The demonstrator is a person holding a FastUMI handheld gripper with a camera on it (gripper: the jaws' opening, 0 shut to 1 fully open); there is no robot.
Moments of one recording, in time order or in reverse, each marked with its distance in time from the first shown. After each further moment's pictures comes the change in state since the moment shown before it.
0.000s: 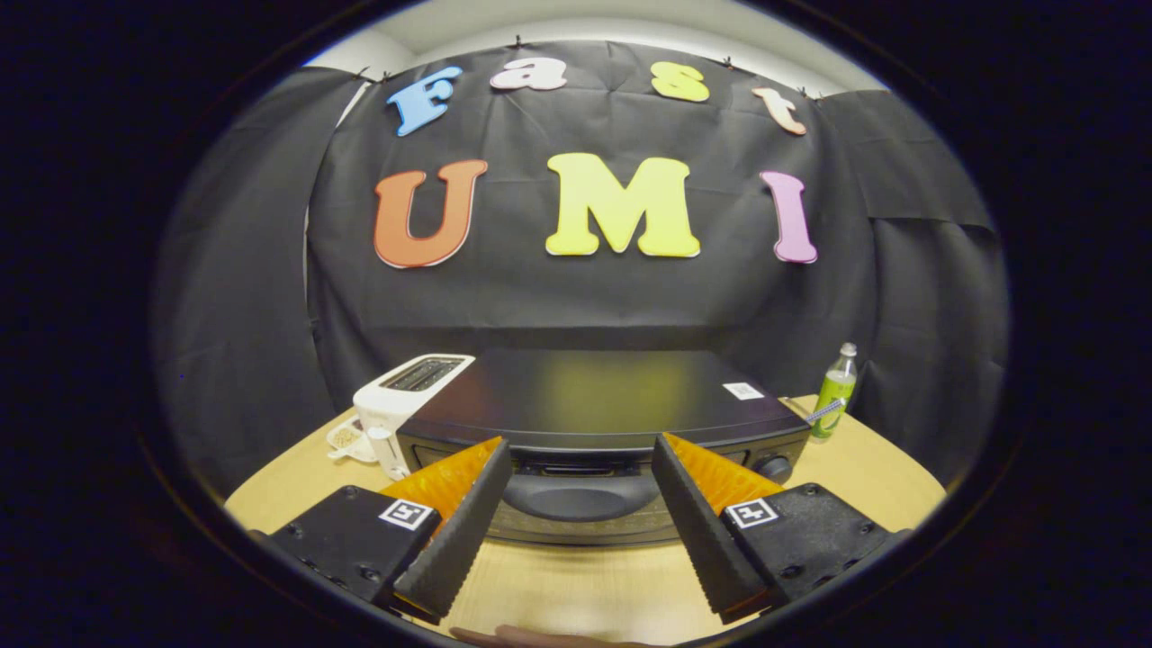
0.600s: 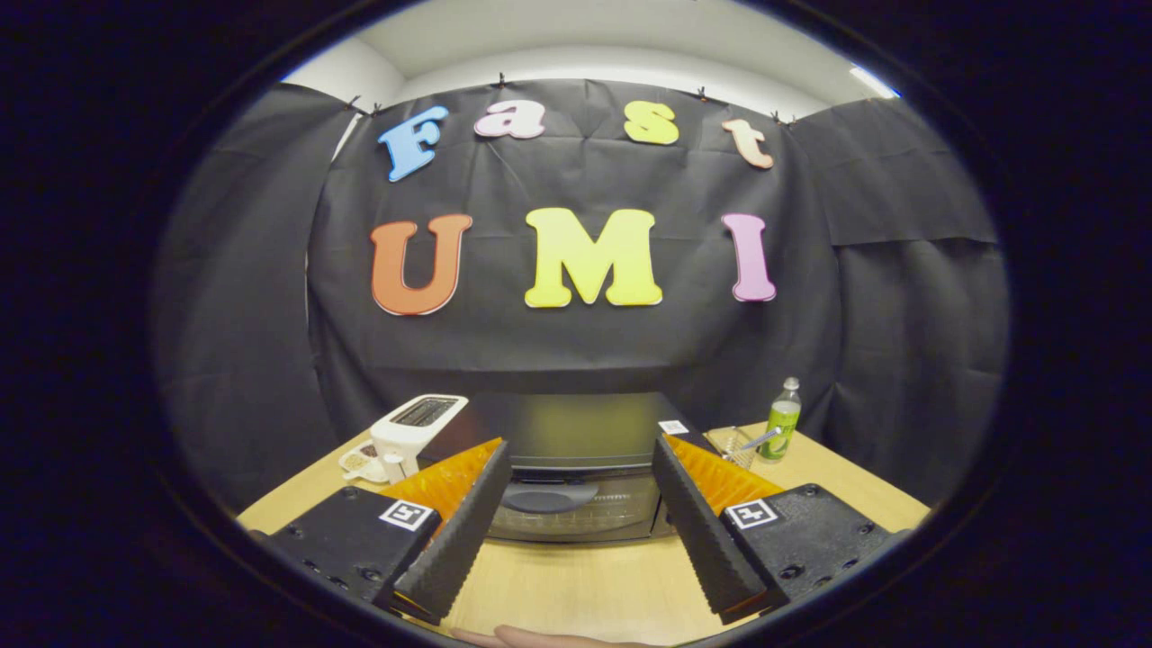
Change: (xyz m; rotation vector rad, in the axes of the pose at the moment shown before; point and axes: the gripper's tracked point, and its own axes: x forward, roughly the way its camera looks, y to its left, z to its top) arm -0.085 -0.035 0.042 0.032 -0.121 -0.048
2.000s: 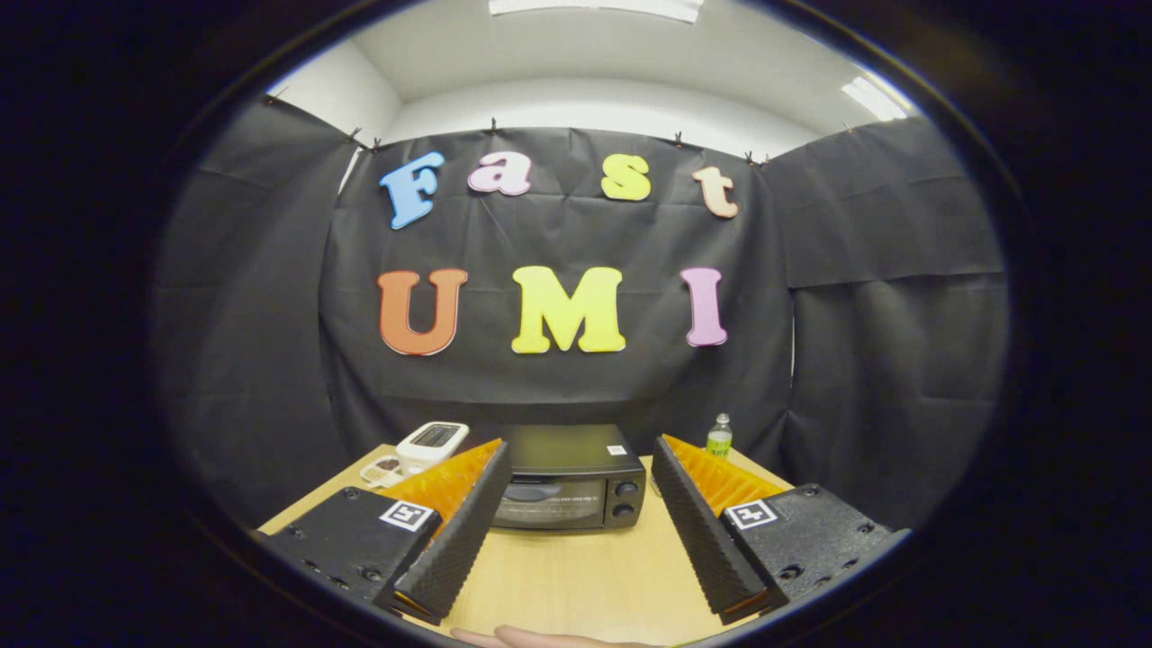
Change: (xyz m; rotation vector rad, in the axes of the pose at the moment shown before) arm -0.179 -0.035 0.083 -0.010 -0.111 -0.069
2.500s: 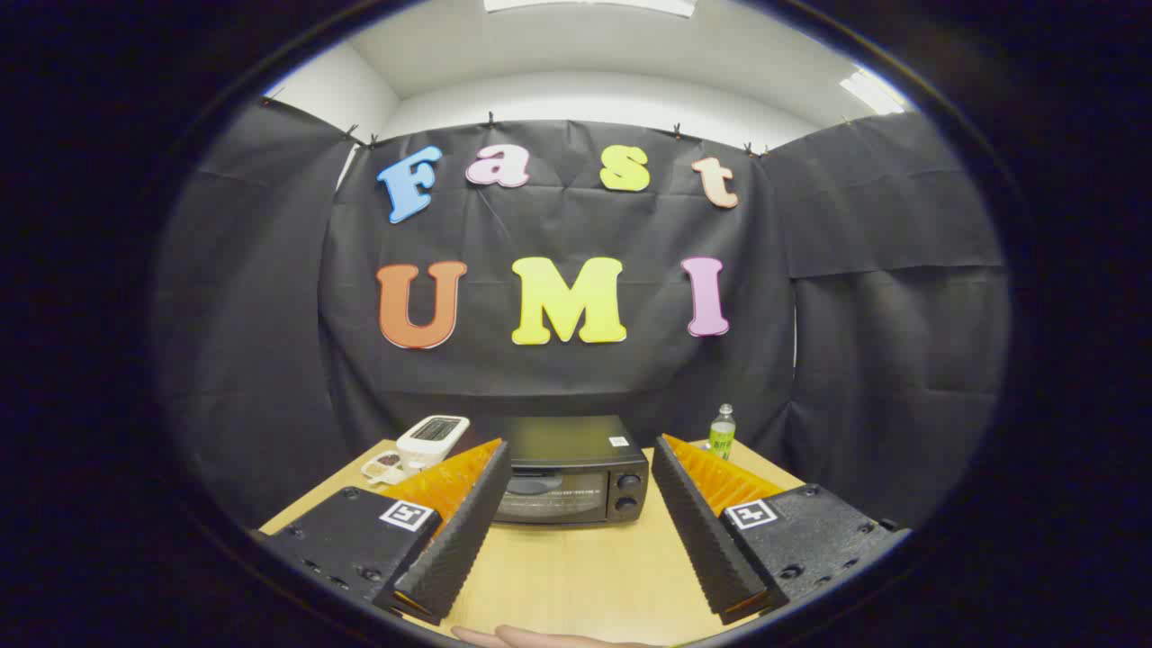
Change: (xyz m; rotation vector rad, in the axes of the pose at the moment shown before) arm 0.006 -0.001 -0.008 0.008 0.022 -0.002
